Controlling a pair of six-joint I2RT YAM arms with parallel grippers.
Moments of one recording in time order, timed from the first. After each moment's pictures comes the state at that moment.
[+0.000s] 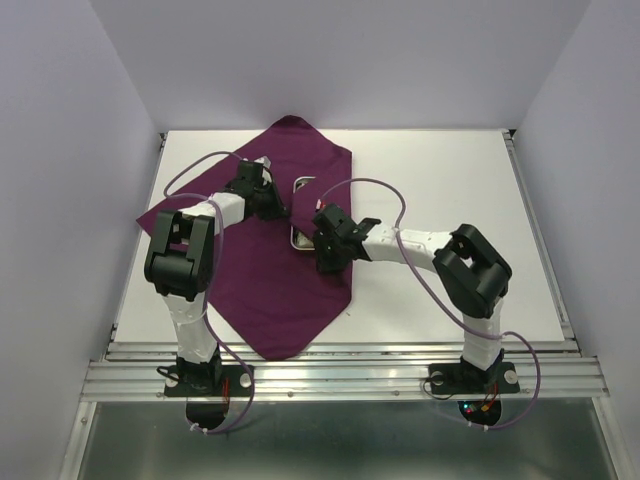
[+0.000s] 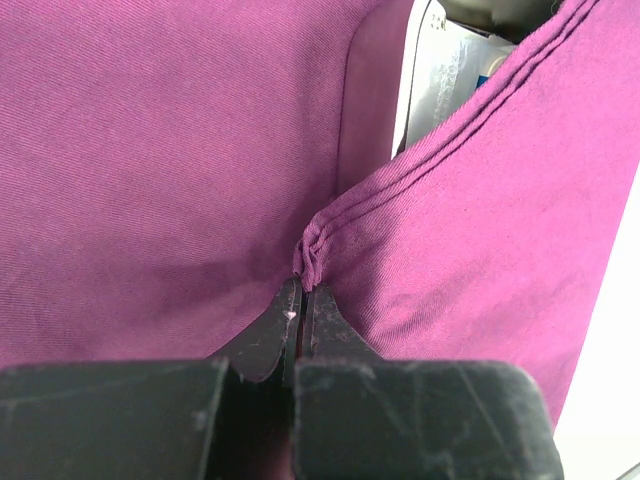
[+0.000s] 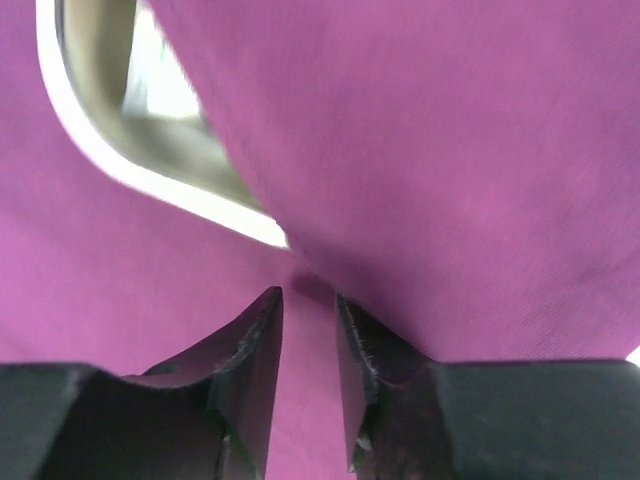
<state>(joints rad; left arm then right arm) -0.23 1.92 1.21 -0.14 0.24 -0.54 0.84 1.95 1.33 -0.38 0.08 0.59</state>
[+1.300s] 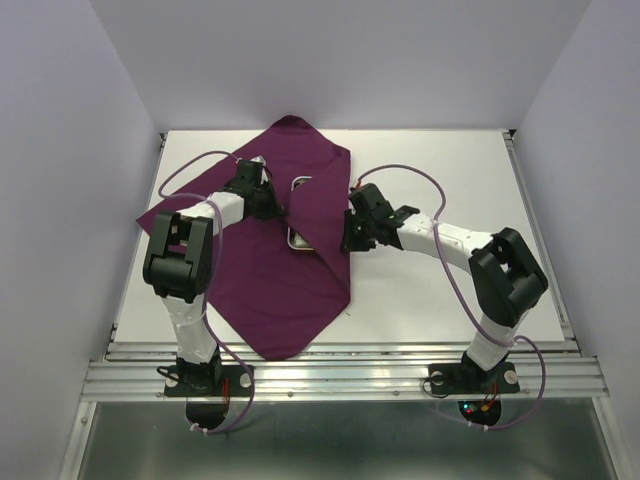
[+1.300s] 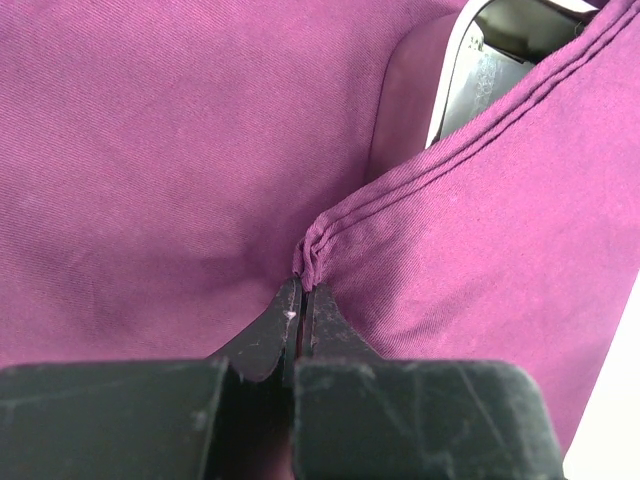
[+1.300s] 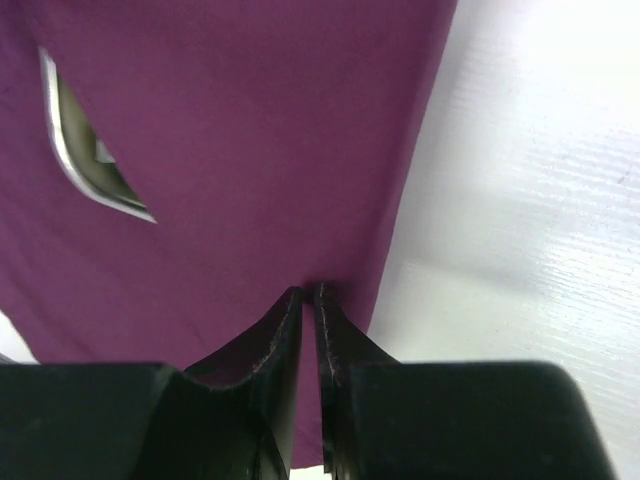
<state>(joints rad) -0.23 1.90 1.21 -0.17 0.15 -0.56 0.66 1.75 1.20 -0.35 -0.04 0.61</state>
